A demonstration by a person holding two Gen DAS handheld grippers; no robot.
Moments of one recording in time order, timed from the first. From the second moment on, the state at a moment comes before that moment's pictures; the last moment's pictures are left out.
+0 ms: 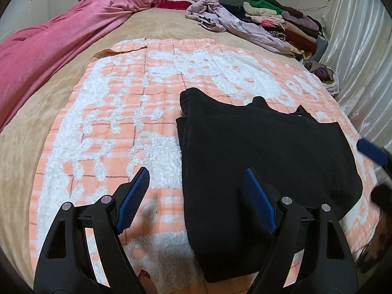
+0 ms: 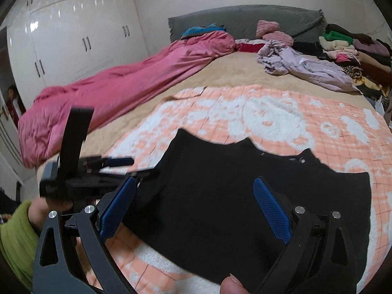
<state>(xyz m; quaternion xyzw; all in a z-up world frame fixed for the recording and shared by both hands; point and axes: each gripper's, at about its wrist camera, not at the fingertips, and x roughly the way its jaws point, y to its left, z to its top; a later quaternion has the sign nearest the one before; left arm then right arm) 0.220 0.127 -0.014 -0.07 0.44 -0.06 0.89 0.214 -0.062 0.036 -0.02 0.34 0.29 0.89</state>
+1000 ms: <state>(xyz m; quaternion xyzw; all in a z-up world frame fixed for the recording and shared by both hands) 0.248 0.152 -0.037 -0.11 0.45 -0.06 0.89 0.165 0.012 -0.043 -0.19 0.35 0.32 0.86</state>
